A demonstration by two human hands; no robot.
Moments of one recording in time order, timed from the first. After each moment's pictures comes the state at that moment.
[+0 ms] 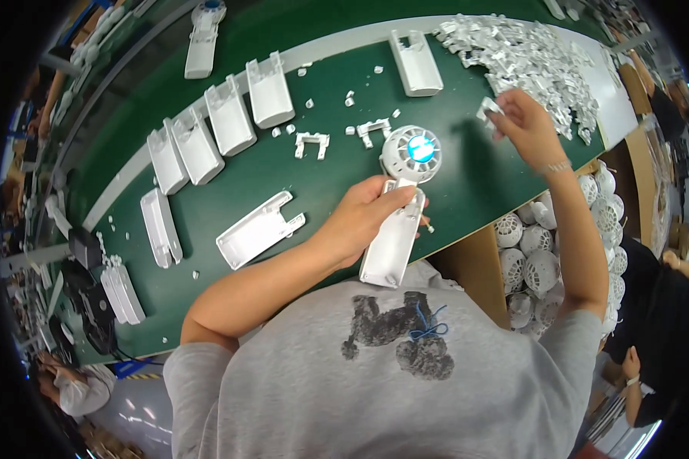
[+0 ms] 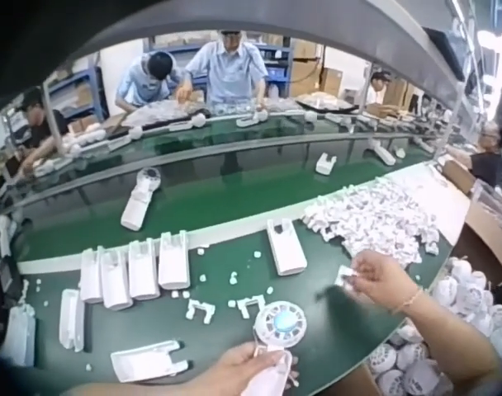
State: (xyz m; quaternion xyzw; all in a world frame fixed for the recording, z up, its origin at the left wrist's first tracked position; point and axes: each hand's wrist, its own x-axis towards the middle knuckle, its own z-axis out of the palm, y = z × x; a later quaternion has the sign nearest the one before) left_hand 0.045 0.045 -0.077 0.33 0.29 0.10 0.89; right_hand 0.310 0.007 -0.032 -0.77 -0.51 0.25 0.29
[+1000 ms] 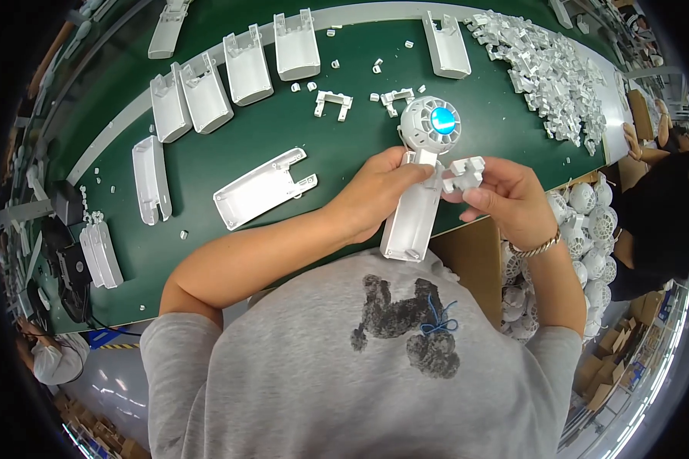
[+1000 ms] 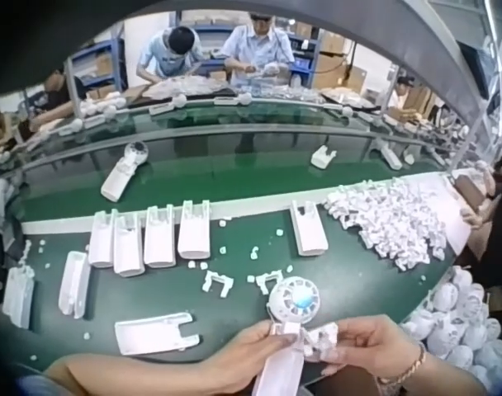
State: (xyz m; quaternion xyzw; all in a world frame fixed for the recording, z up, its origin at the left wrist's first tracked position) left_hand 0.038 0.037 -0.083 0.33 0.27 0.15 0.89; right_hand 0.197 -0.040 -0.006 -0.62 -0.35 0.59 0.39
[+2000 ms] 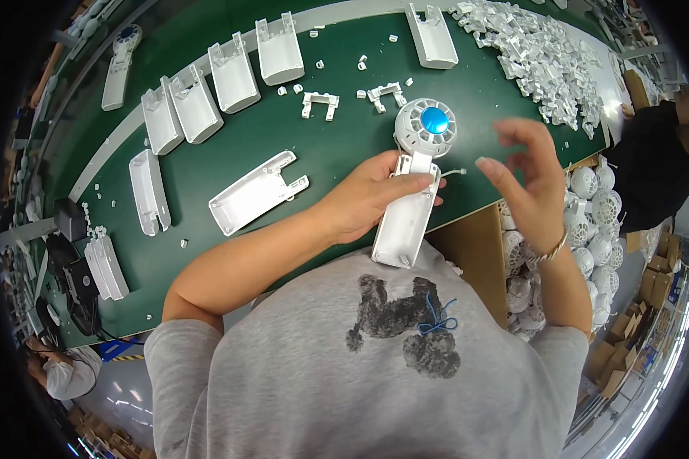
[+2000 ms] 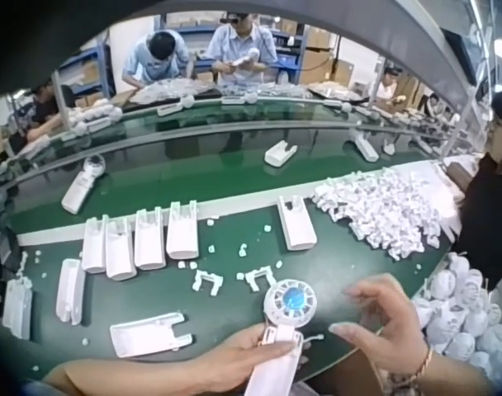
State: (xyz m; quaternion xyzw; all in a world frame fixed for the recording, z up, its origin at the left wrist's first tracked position) left_hand 0.032 0.037 -0.075 0.31 0.22 0.09 0.92; right_hand 0.216 -0.050 -0.017 -0.65 -0.64 0.17 0.36
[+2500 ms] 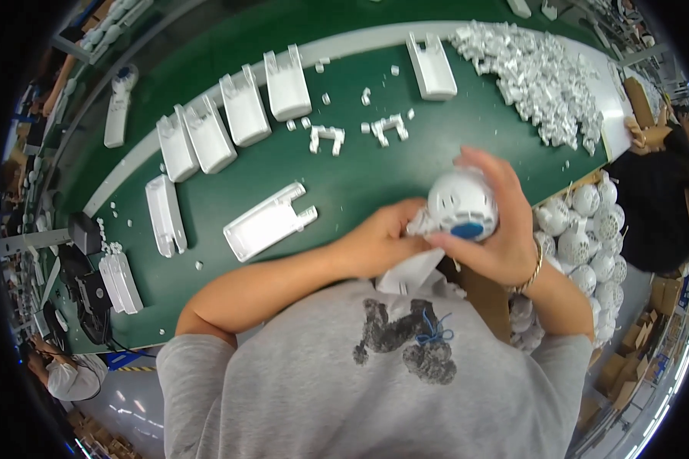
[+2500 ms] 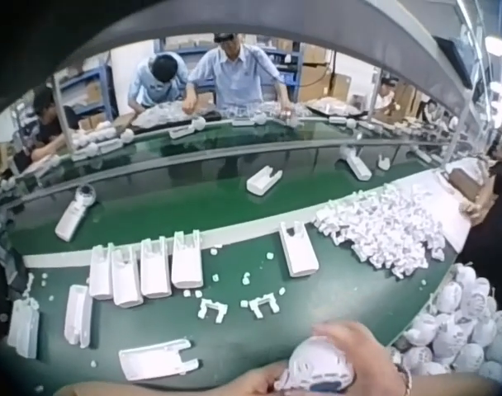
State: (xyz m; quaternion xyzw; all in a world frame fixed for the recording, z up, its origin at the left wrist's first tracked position) left_hand 0.035 0.024 -0.077 0.52 0.16 0.13 0.83; right_hand 0.195 -0.041 -0.003 -0.60 -0.69 0.17 0.37
